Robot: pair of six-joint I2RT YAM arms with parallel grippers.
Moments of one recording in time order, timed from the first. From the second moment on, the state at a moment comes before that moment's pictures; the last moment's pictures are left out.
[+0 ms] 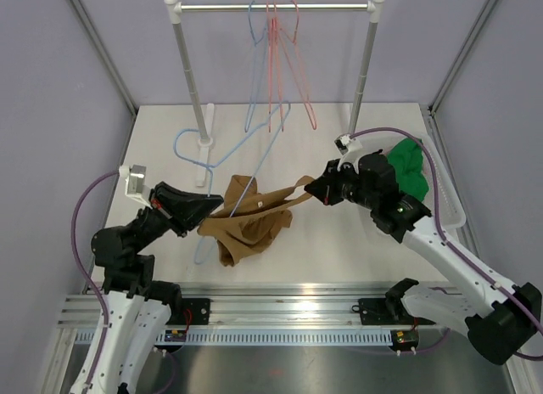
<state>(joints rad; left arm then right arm) -0.14 0.38 0.56 0.30 0.87 -1.01 0.59 1.08 0.89 -0.20 -0.19 0.42</state>
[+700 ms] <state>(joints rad) -0.71 0.75 0.85 0.51 0.17 -0.50 0.58 0.78 0.98 -0.56 -0.48 0.42</state>
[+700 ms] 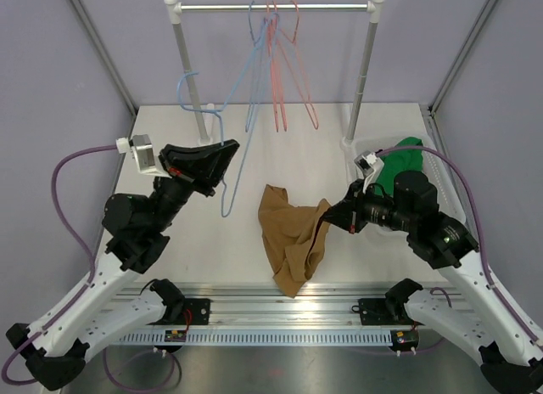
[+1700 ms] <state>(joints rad) -0.37 1.24 1.56 -0.56 0.03 -0.40 0.87 0.97 0.90 -0.53 0.10 0.55</state>
